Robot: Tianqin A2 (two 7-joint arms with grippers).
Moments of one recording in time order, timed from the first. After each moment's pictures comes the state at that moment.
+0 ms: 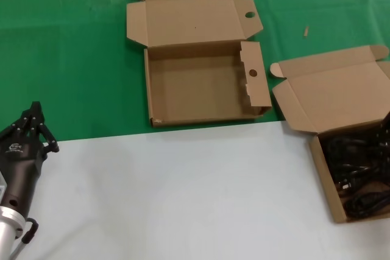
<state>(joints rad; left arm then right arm) 0.00 -0.30 1.60 -1.60 -1.80 0.00 0.00 0.86 0.94 -2.07 1.27 1.19 -1.36 0.01</state>
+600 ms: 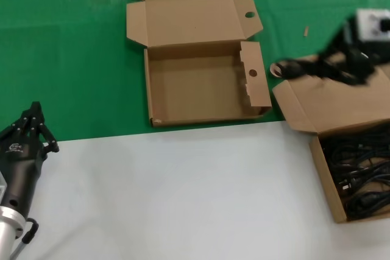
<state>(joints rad) 0.00 -0.30 1.60 -1.60 -1.80 0.00 0.00 1.15 0.75 -2.11 1.31 1.12 -1.44 0.11</state>
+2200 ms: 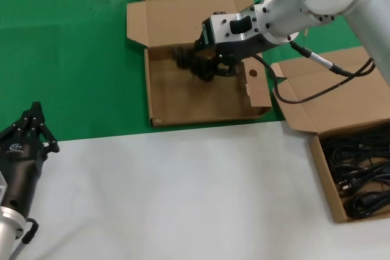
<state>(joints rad) 0.00 -0.30 1.60 -1.60 -1.80 0.00 0.00 1.28 0.24 -2.28 0.82 1.05 -1.08 -0.05</state>
